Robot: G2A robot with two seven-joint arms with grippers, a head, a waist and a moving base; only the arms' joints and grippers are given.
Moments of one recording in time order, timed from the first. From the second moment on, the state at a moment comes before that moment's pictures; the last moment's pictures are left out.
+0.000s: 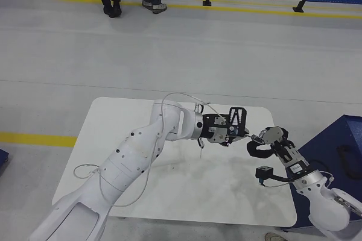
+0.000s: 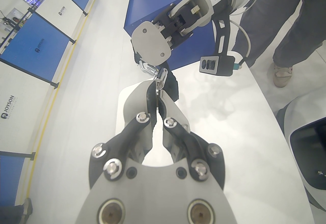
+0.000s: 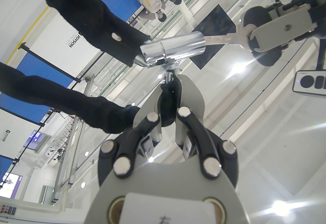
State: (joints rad) left arm 0.40 -1.55 -0.76 -1.14 1.49 -1.00 0.04; right arm -1.55 -0.32 1.25 -1.98 -3.07 0.14 0.41
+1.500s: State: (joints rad) left arm 0.38 -1.59 -0.67 -1.08 1.54 -0.93 0.04; right arm -1.55 -0.32 1.25 -1.98 -3.07 0.14 0.41
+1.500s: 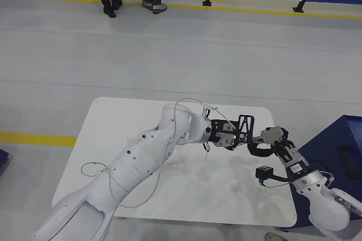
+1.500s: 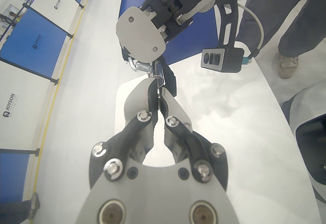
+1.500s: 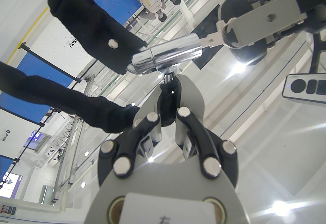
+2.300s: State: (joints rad) left arm 0.53 -1.52 -0.84 -1.36 1.56 -0.86 0.00; right arm -1.55 -0.32 1.25 -1.98 -3.07 0.14 0.41
